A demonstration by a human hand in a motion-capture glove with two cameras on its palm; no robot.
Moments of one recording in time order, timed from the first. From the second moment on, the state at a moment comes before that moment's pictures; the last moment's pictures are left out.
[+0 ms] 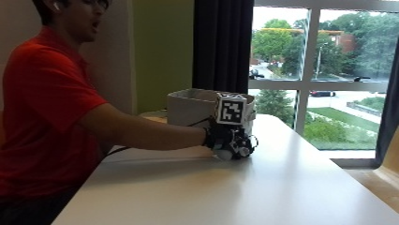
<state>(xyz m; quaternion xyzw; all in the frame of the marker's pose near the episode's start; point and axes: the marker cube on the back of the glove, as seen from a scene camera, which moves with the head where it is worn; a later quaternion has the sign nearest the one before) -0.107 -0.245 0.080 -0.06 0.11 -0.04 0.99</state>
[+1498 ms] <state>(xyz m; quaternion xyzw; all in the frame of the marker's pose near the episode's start) -0.184 -0.207 -0.120 0.11 0.04 -0.17 0.98</state>
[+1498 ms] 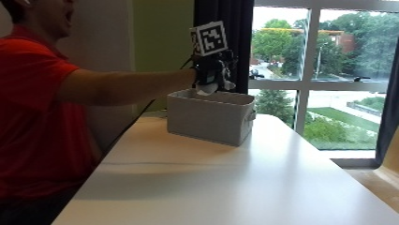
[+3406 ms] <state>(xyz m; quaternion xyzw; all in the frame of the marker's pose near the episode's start) -0.218 -0.123 -0.090 -0.01 0.05 -0.22 0.97</state>
